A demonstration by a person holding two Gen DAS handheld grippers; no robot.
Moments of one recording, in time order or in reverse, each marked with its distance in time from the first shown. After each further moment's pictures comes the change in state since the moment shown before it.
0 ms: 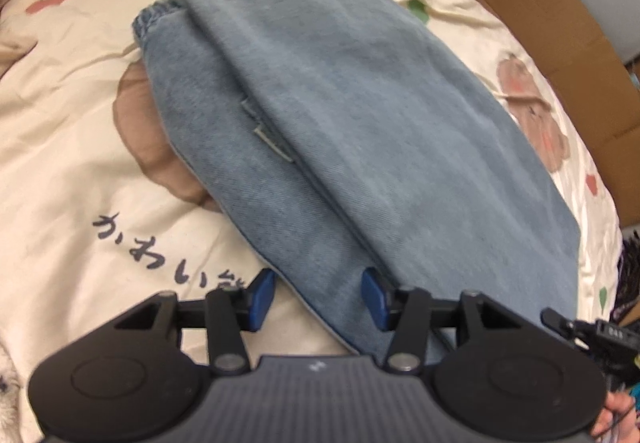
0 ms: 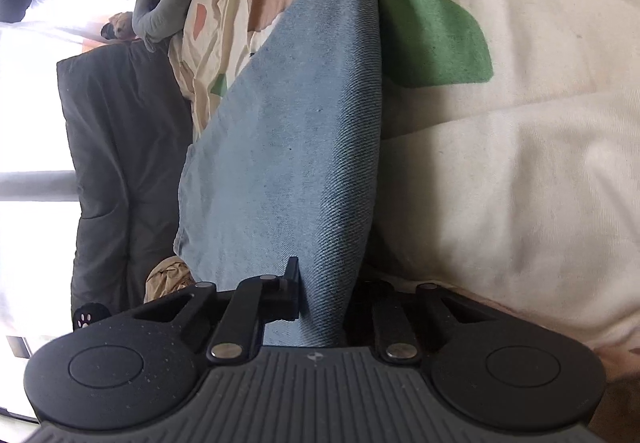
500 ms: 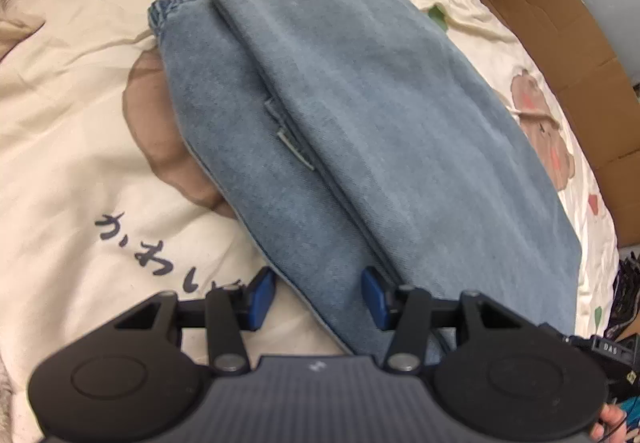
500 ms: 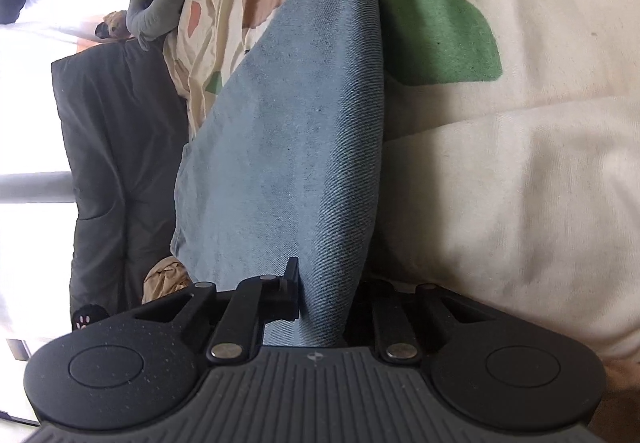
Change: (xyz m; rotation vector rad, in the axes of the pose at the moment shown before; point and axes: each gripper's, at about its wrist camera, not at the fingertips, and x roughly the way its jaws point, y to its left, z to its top) left arm 0.006 0.011 0.004 -0.054 0.000 -0.023; right arm 0.006 -0.002 0.002 0.010 0.020 -0.017
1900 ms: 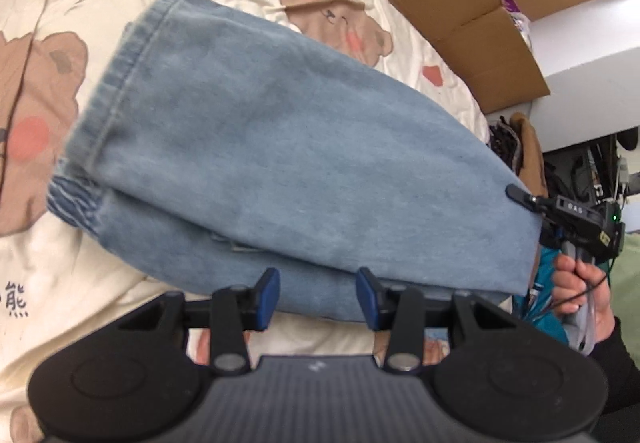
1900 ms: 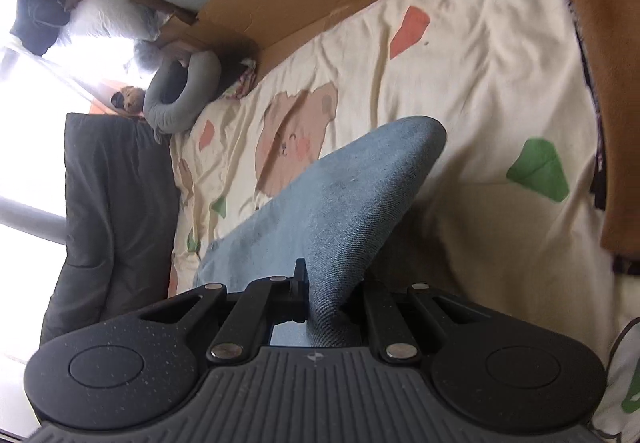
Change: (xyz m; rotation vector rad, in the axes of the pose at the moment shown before) left arm -0.025 -0.118 -0.019 0.340 0.274 -0.333; right arm -0.209 0.053 0.054 -0.147 -0.280 -0.177
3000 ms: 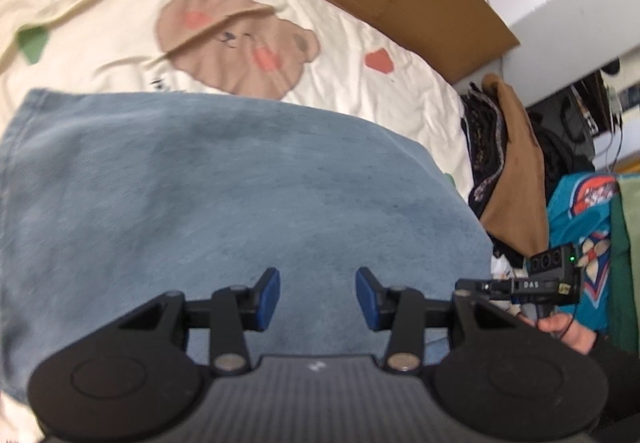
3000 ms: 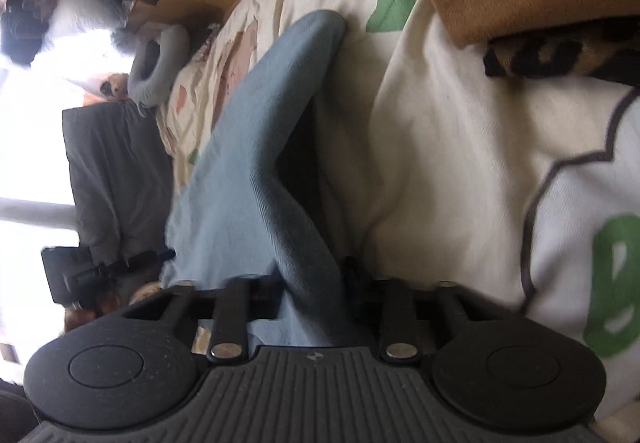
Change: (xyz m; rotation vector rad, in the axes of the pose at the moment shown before) left arm 0.061 -0.083 0.081 0.301 0.037 0.011; right arm 0.013 -0.112 -0.083 0.086 0.121 0.069
